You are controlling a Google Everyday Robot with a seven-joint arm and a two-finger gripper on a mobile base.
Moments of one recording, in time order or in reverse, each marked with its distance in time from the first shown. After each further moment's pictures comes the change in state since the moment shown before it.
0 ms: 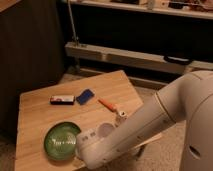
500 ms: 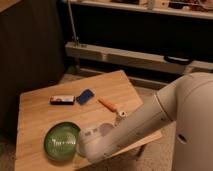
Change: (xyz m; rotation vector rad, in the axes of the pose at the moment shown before) arm -0.002 -0.012 0.021 -0.033 -0.025 0.008
